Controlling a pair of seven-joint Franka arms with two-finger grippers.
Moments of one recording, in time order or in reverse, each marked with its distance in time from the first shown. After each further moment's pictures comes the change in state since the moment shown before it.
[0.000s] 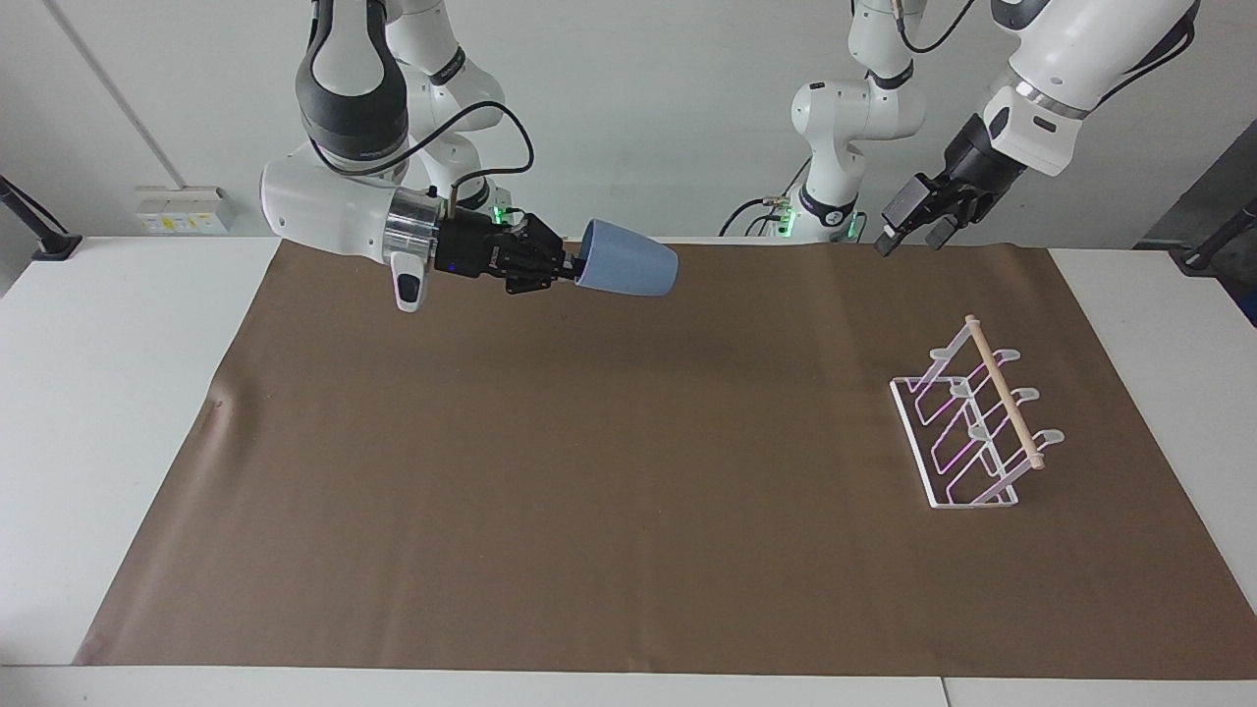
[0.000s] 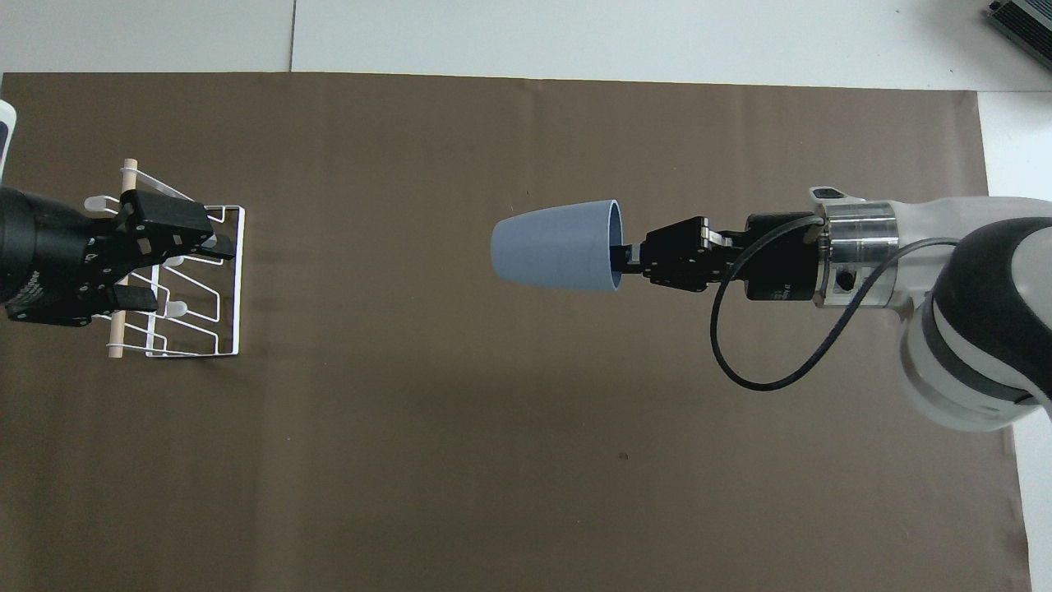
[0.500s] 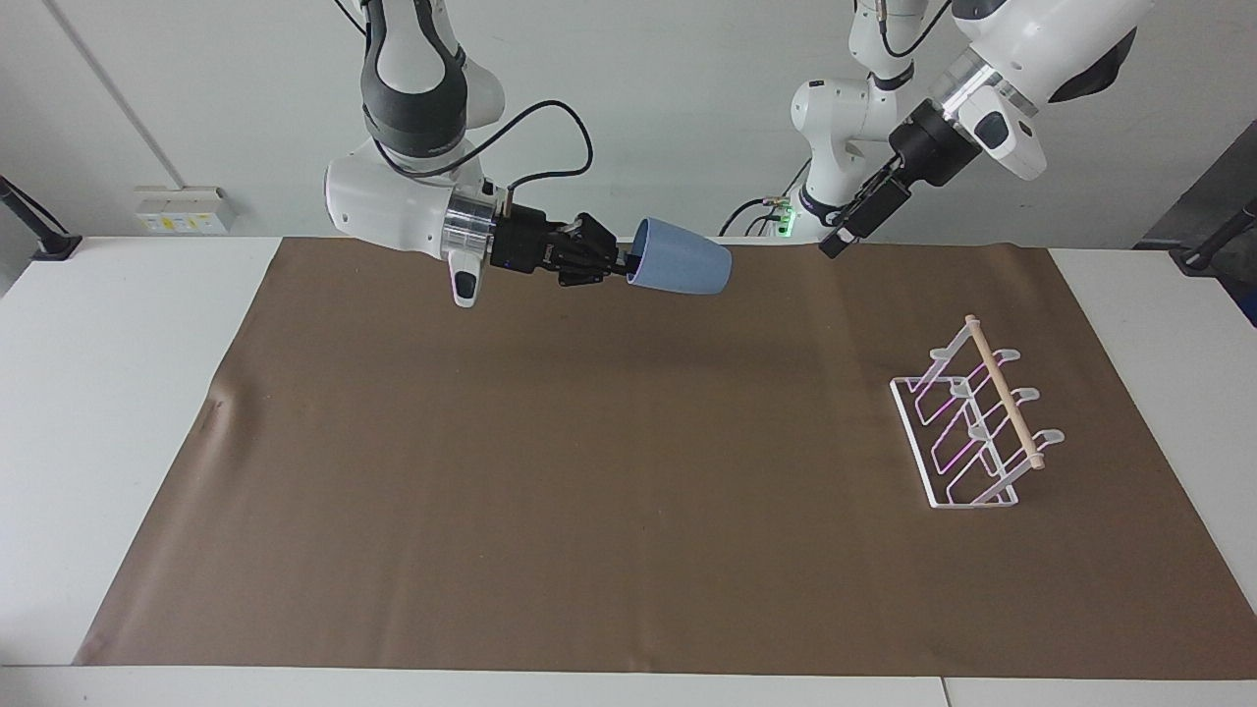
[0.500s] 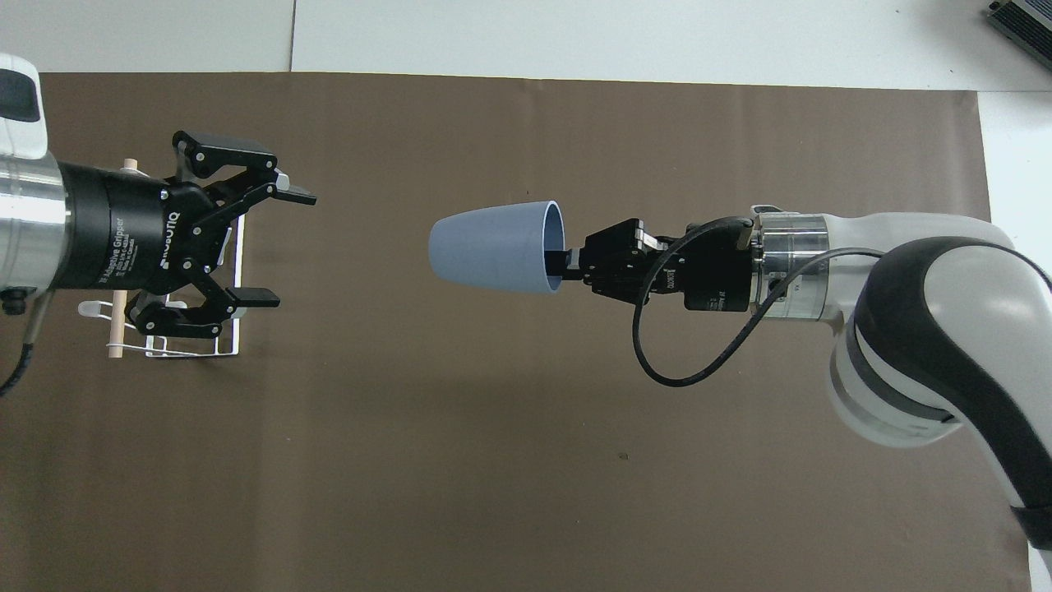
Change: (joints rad) left arm -0.086 0.011 -0.006 -0.001 -0.210 0.143 -0.556; right arm 0.078 0.003 0.001 -0.006 0.050 0.059 0.090
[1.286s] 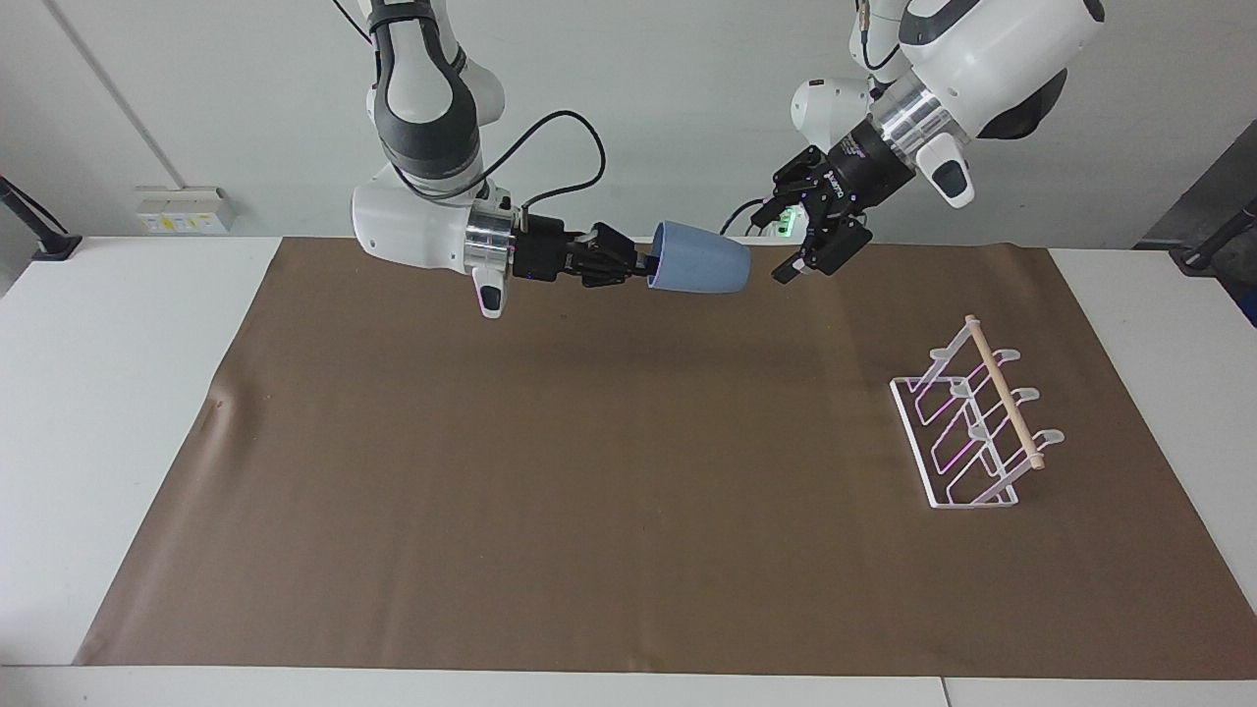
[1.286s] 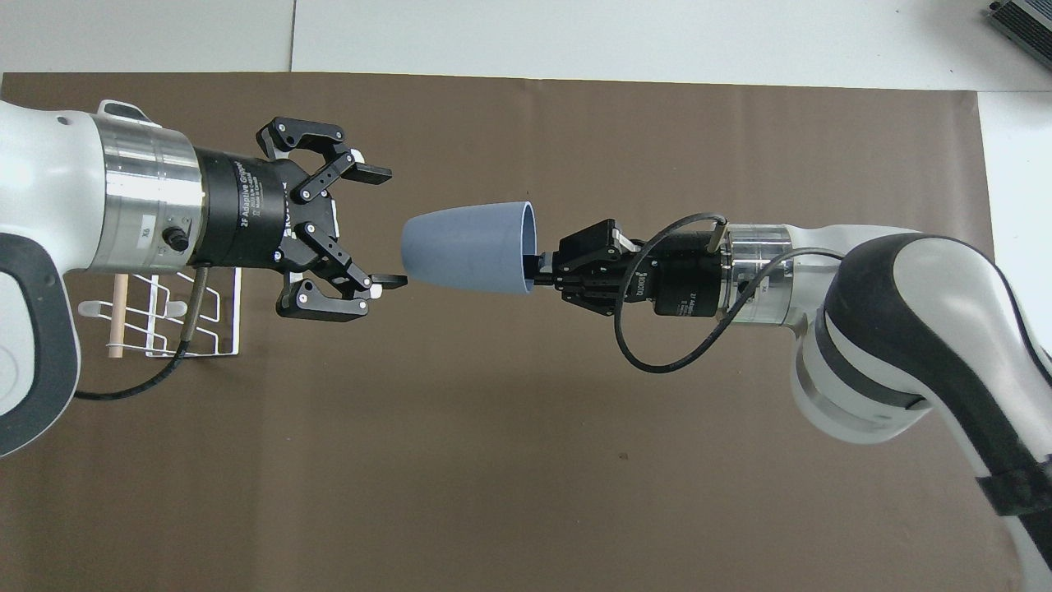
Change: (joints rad) left arm -0.036 0.088 -0.065 0.006 -0.085 0.125 -0.663; right arm 0.023 0.033 0.000 -0.017 0.138 -0.032 0.006
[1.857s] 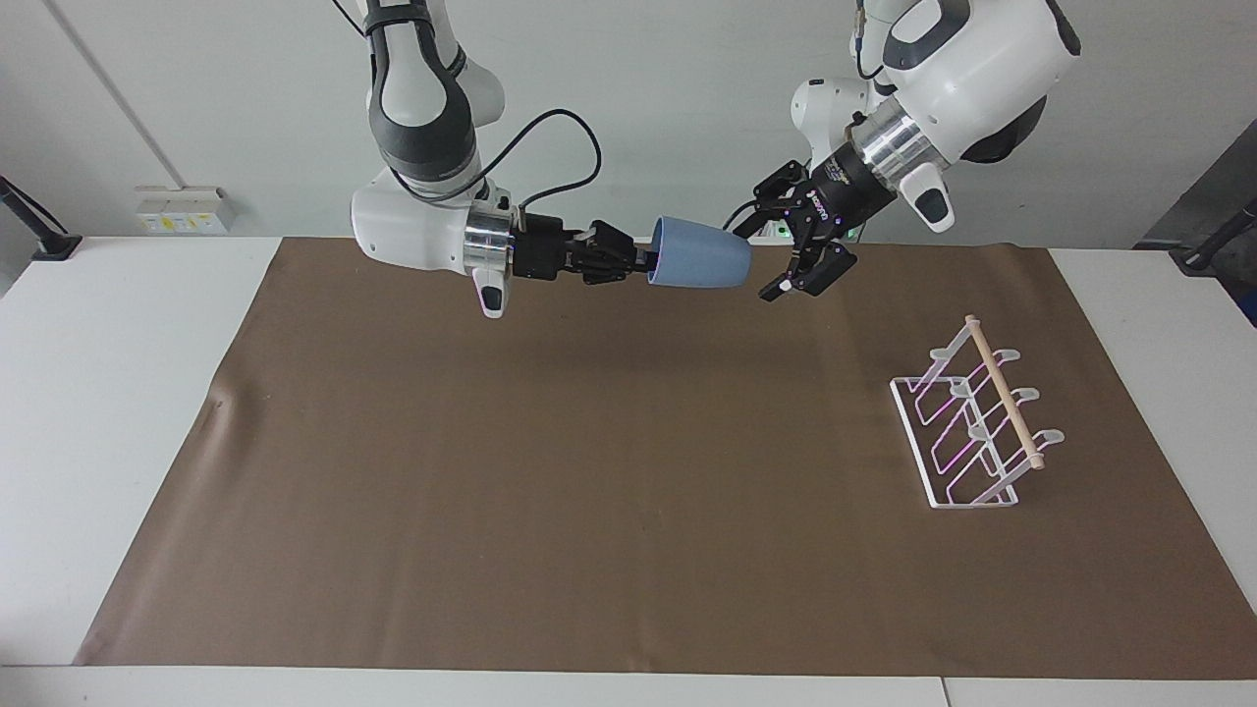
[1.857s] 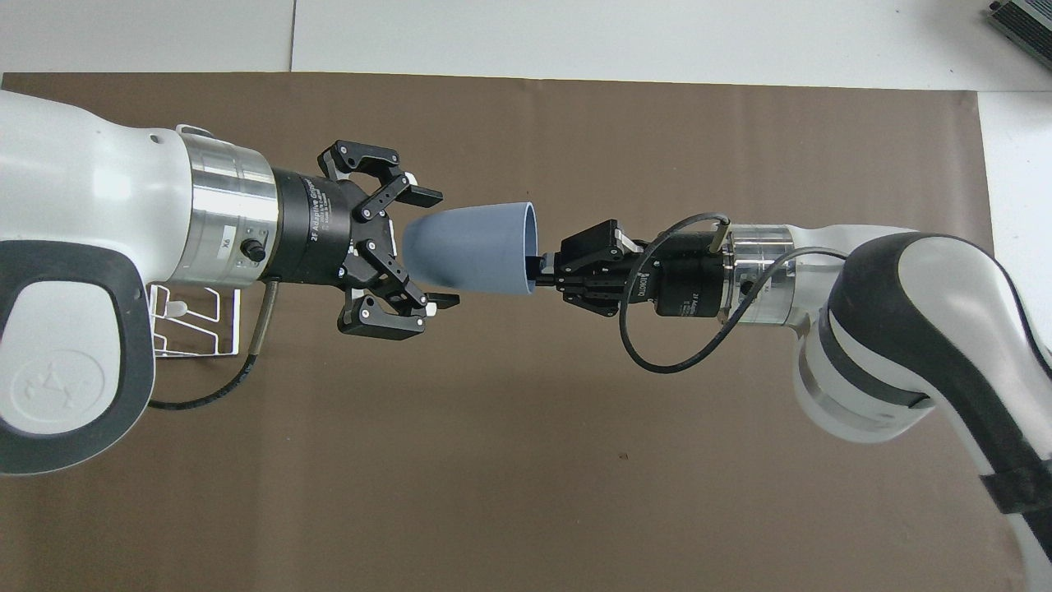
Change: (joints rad) left arm -0.075 0.014 -0.001 -0.001 -0.015 0.010 -0.077; right arm -0.003 0.000 -0.002 -0.001 0.002 -0.008 0.000
